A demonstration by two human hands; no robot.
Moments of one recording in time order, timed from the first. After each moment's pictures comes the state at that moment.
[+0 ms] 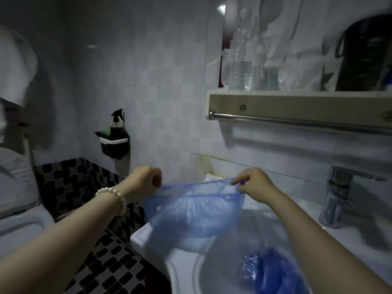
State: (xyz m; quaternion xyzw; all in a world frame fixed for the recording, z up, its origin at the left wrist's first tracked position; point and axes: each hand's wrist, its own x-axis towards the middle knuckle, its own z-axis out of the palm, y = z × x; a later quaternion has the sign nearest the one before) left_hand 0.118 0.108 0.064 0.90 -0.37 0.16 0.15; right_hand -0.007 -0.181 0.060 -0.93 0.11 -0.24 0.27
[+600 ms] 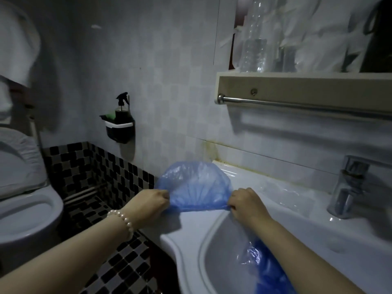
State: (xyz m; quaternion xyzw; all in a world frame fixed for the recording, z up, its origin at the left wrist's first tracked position) left_hand 0.110 0.120 -0.030 0.81 -0.54 0.23 -0.04; right_hand 0.003 -0.162 -0.042 -0.96 -0.04 -0.26 -0.12
